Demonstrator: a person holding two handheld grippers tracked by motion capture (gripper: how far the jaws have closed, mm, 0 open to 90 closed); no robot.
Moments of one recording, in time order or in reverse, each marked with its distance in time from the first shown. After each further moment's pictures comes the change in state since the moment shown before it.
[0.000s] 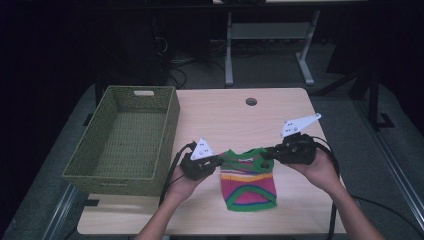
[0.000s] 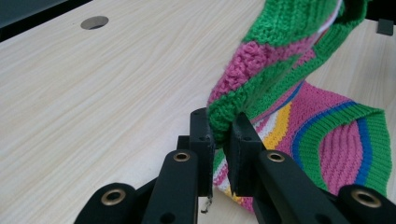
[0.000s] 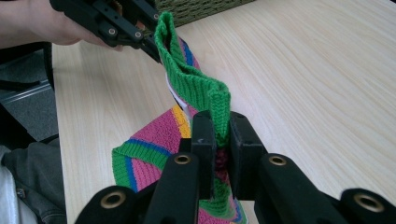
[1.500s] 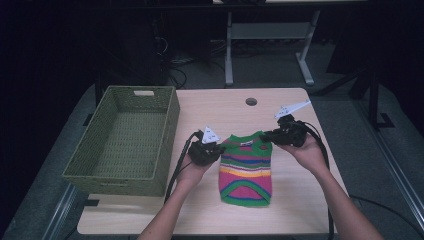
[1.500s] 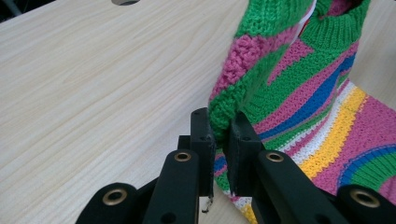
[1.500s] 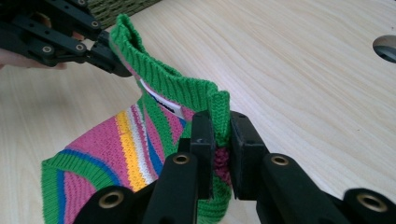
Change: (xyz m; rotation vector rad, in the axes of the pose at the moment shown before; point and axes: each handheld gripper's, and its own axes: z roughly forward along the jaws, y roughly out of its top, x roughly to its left) left arm 0.028 0.008 0.042 0.075 0.100 -0.086; right arm -0.062 0.004 0.034 0.030 -0.115 0.155
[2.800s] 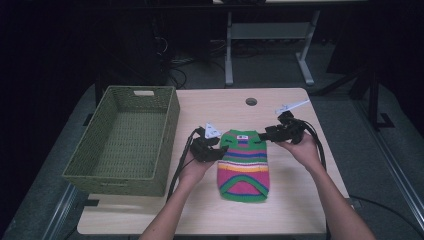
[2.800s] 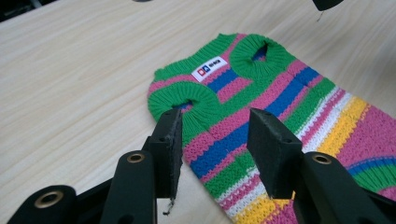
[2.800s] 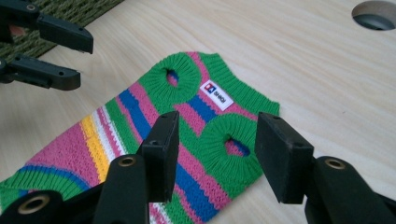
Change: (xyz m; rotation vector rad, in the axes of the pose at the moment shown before) left arm 0.002 0.009 0.005 0.020 0.050 -0.042; right arm -0.036 -0.010 0.026 -0.005 -0.014 0.137
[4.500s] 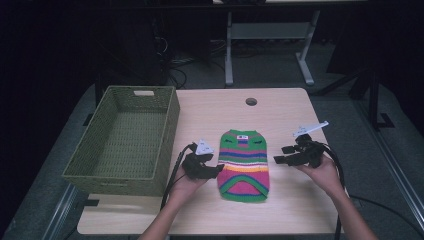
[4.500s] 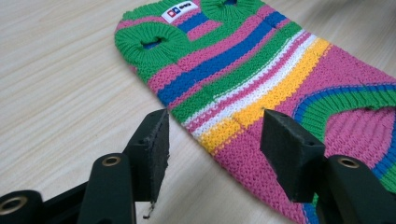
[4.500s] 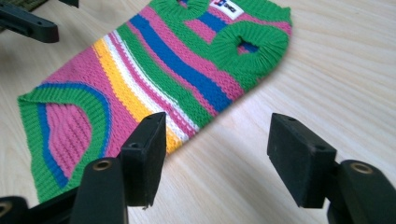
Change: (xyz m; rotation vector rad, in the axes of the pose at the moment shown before) left arm -0.010 -0.044 -0.019 0.054 -0.083 -0.014; right arm 0.002 -0.073 -0.028 0.042 0.016 0.018
